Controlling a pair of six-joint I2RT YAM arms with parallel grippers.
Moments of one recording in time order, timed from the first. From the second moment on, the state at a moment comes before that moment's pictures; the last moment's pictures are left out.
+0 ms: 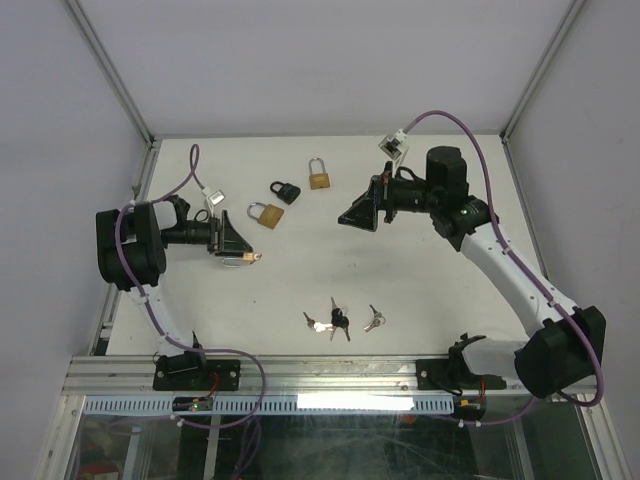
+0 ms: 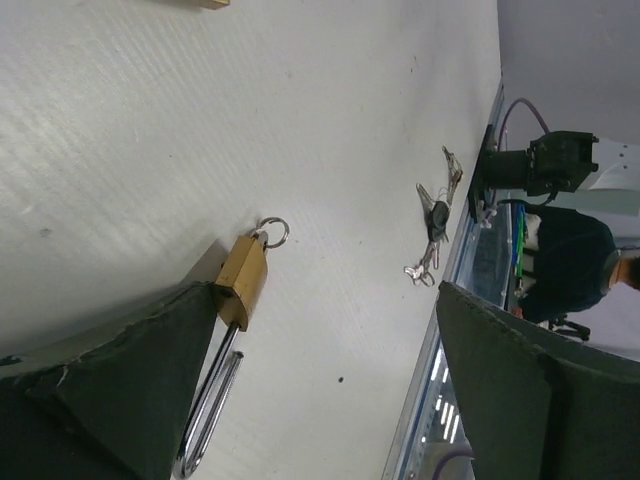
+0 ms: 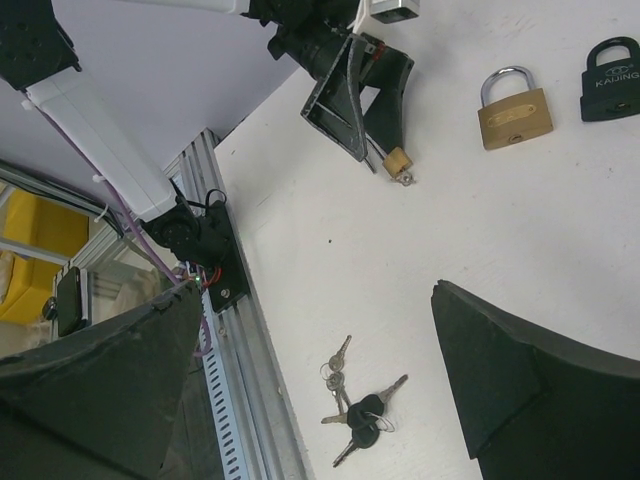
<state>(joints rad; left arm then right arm) 0.20 1.98 1.10 -0.74 1.19 0.49 0.41 1.25 1.11 -0.20 -0.88 0.31</state>
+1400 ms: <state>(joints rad) -0.15 2.10 1.53 -0.44 0.11 0.28 0.60 1.51 1.33 -0.55 -0.34 0.17</state>
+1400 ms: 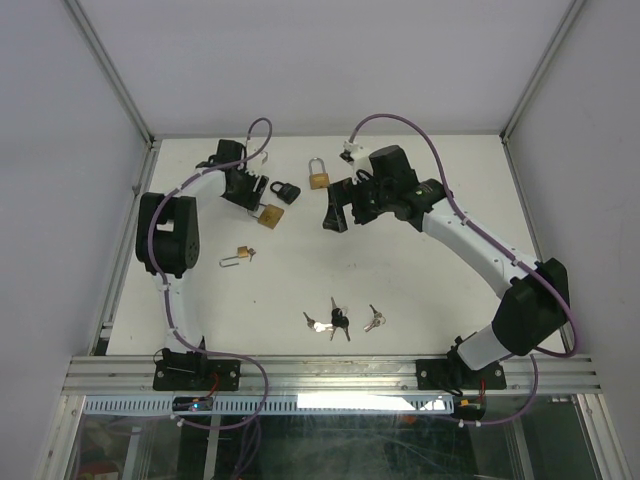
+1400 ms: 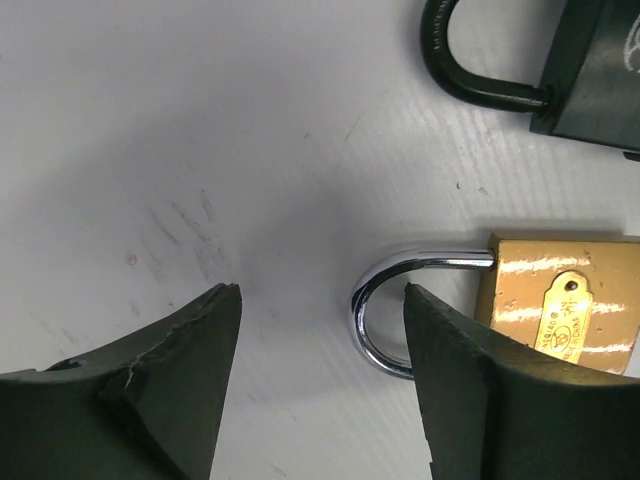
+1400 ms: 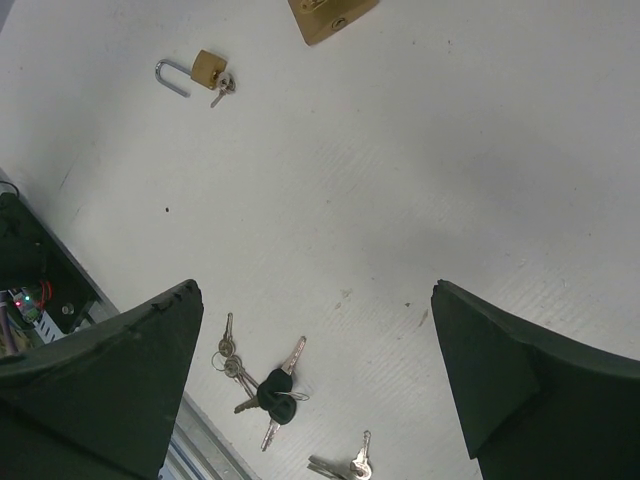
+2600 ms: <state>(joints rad) -0.30 1.63 1.05 -0.38 0.22 0.46 0.69 1.65 1.15 -0.24 -0.39 0.06</state>
